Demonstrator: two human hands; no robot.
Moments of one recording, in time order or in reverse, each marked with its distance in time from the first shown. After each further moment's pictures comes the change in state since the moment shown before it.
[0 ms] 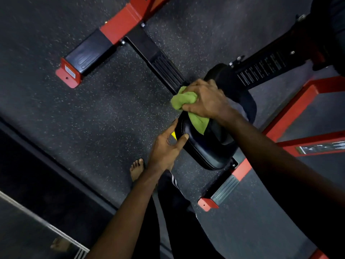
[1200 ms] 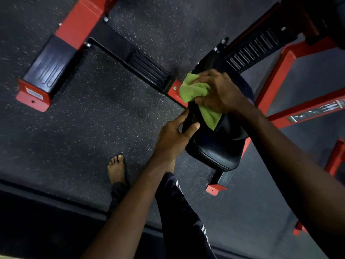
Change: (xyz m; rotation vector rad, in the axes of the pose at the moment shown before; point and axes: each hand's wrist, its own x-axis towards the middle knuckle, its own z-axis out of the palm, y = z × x) left_hand 0.082 0.024 -0.020 0.193 -0.343 0.028; right_hand 0.013 0.026 -0.005 0.150 0.082 0.220
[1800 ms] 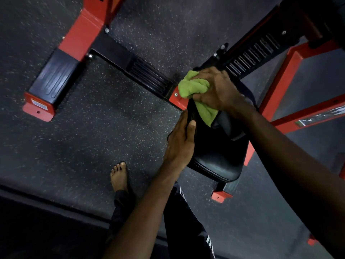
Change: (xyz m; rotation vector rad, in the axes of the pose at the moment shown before) left_hand 0.013 0.018 0.030 0.102 0.106 0.034; right_hand 0.036 0.020 -0.001 0.072 0.065 0.006
